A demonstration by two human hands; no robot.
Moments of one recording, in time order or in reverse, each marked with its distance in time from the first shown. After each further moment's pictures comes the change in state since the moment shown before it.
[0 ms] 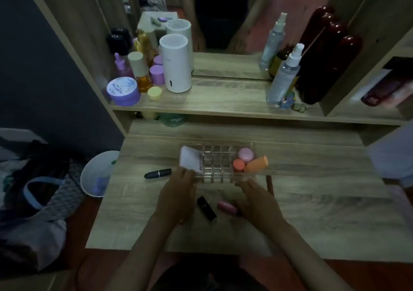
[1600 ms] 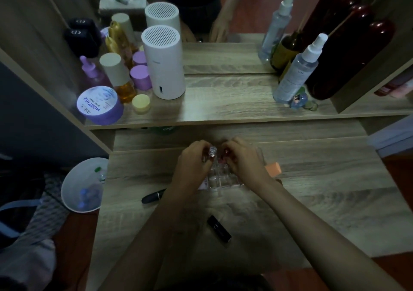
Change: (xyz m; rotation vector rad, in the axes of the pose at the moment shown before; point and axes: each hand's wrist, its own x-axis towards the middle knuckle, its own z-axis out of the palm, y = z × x) left_hand 0.117 -0.004 -0.016 -0.392 -0.008 0.023; right_hand 0.126 -0.040 -0.032 0.134 0.207 -0.028
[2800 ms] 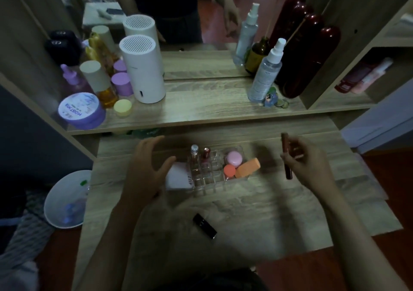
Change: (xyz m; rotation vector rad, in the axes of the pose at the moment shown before) left_hand -0.030 -0.011 -0.053 0.067 0.145 0.059; right_hand -0.076 0.068 -0.102 0.088 0.246 0.392
